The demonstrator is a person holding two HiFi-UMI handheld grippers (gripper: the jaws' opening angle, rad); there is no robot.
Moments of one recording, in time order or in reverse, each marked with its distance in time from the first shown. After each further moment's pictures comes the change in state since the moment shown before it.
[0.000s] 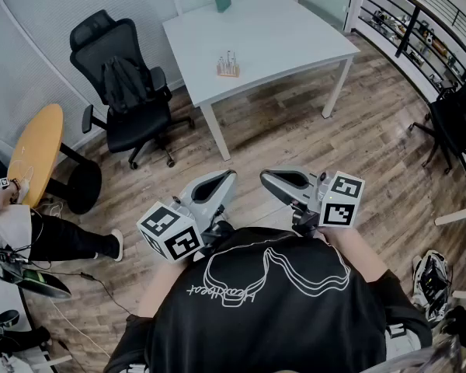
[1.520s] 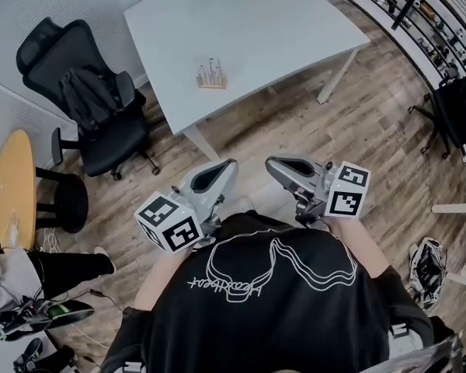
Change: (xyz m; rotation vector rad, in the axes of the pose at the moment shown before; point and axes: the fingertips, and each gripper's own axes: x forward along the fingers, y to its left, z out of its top) left arm 0.171 0.210 0.033 -0.155 0.119 -0.080; right arm 0.060 -0.248 0.075 0.169 -0.034 -0.163
